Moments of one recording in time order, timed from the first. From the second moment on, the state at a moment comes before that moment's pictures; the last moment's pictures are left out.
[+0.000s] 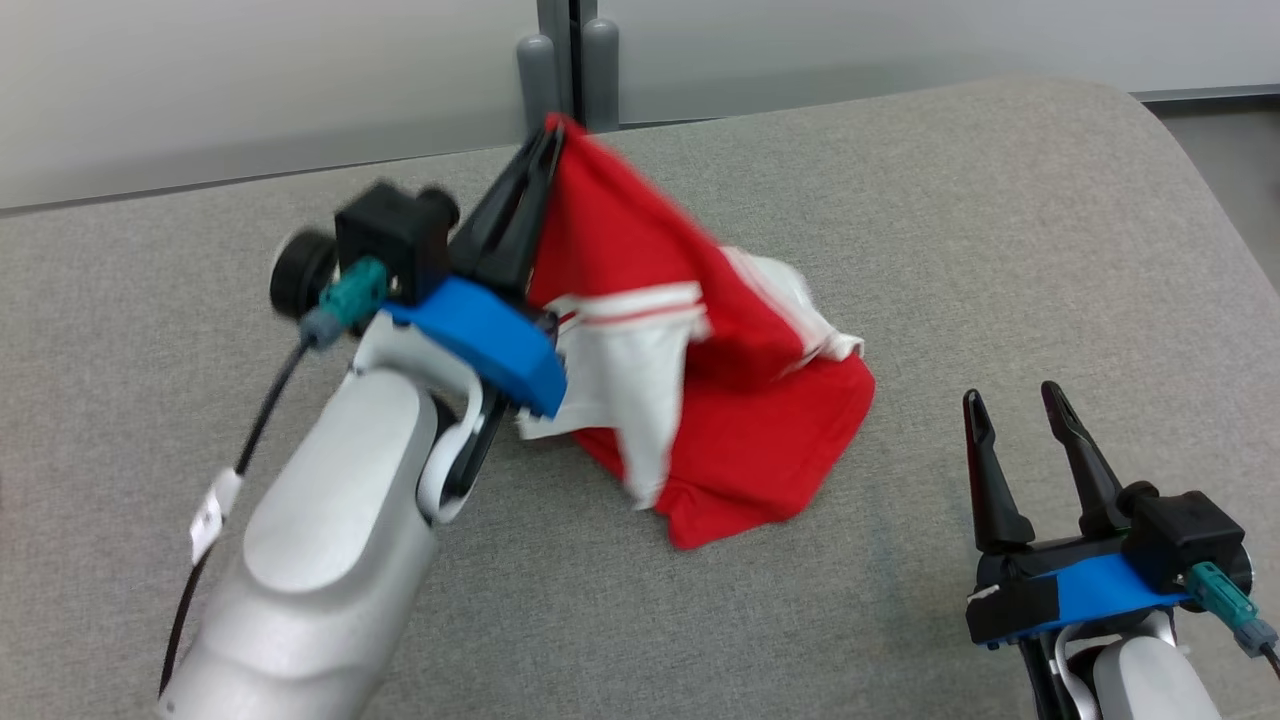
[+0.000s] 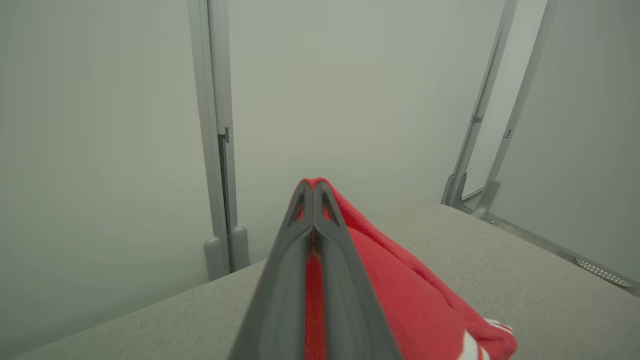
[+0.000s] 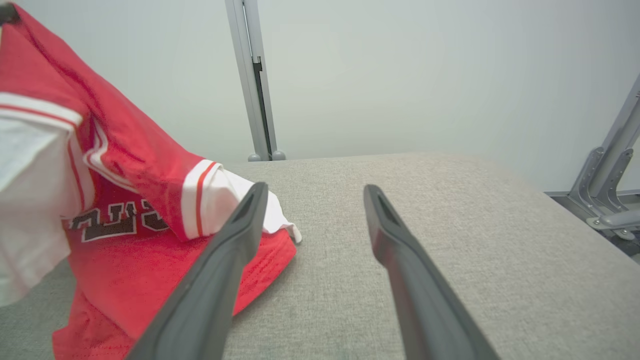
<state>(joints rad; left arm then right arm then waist) -0.75 0.14 -0.51 0.44 -0.45 -0.10 -0.13 -0.16 -0.05 -0.01 0.19 0.13 0.13 -0.26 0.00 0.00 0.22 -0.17</state>
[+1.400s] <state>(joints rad) -0.01 0.29 -0.03 0.06 -0.25 0.10 -0.26 -0.06 -0.05 -0.02 0.22 0.11 0.13 -0.26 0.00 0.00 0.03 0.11</state>
